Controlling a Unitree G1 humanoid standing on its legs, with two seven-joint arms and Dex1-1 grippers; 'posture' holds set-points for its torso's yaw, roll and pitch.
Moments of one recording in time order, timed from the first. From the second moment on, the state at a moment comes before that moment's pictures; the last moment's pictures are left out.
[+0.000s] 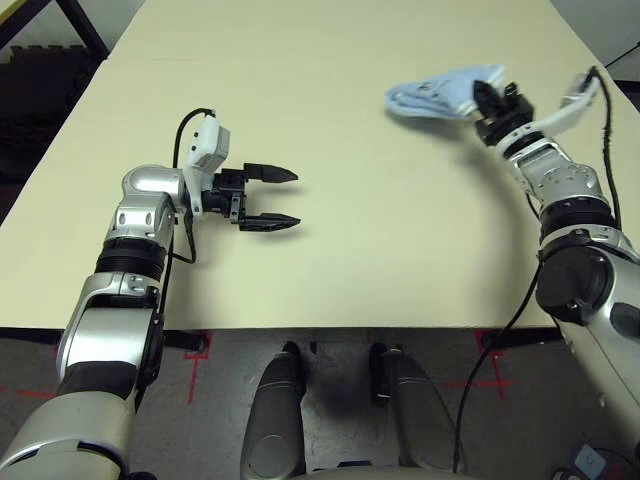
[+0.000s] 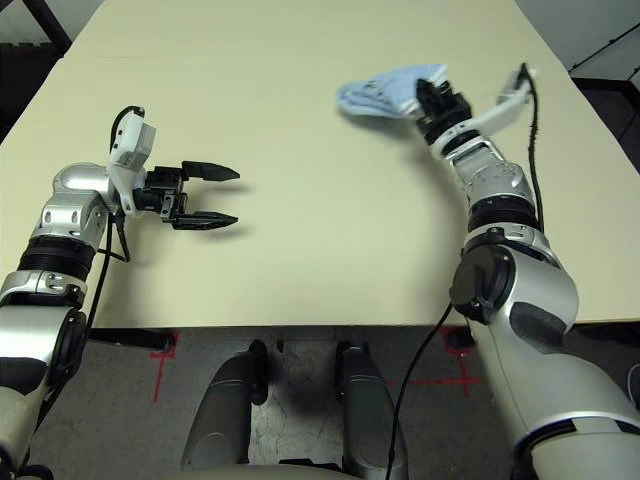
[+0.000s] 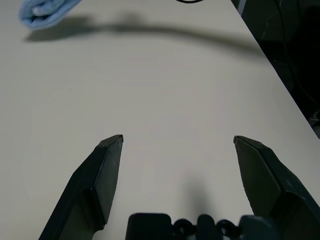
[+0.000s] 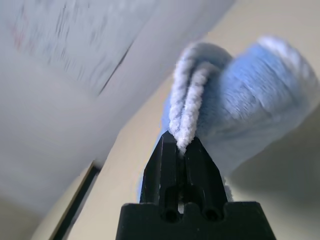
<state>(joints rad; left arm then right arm) -0.90 0.59 -0.05 0.76 -0.29 -0.07 -1.60 -1.15 -0.42 -0.69 1.15 0.62 0.13 0.55</state>
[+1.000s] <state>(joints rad) -0.89 0.59 -0.05 0.75 -0.29 -0.05 -1.60 -1.01 -0.56 -0.74 1.21 0.64 0.16 0.51</state>
